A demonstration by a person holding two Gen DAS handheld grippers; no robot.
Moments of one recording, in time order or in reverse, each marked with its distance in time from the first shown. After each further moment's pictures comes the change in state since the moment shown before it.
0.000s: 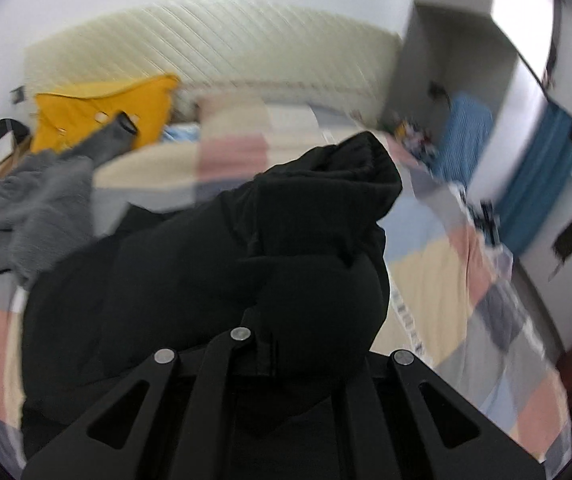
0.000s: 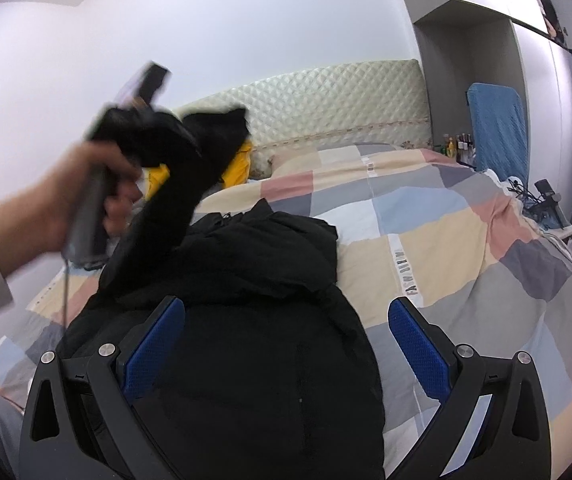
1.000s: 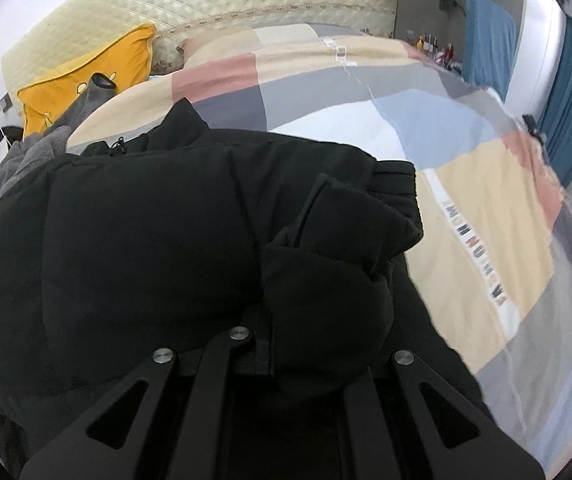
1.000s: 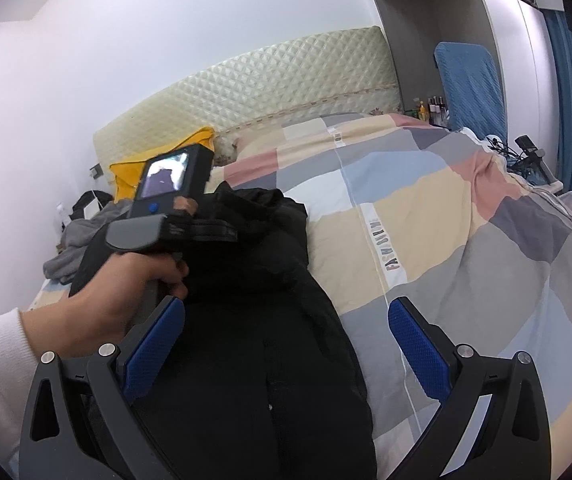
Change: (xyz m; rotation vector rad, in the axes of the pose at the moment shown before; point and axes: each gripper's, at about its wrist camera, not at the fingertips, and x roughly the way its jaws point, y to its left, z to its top) left arm 0.113 -0.044 -0.066 0.100 0.149 0.144; right arm 0.038 -0.026 -0.009 0.099 0.063 -0.070
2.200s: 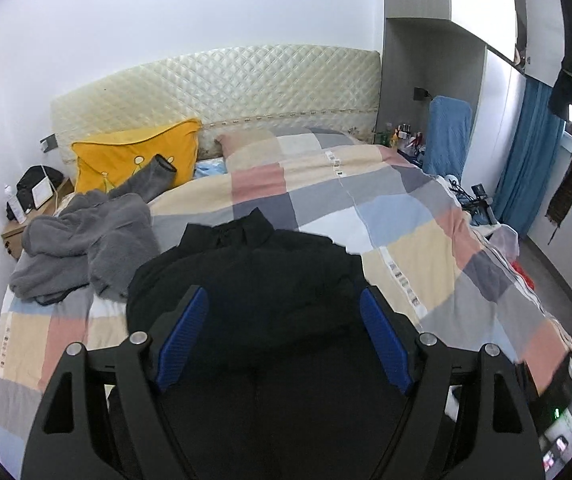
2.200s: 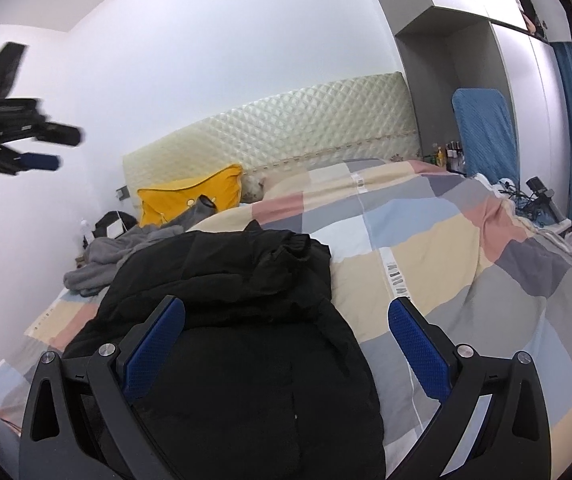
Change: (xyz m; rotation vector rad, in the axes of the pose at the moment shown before) left arm -0.306 0.095 -0.034 -0.007 -0.246 -0.044; right arm -0.051 0.026 0.000 -0.067 -0.153 0.067
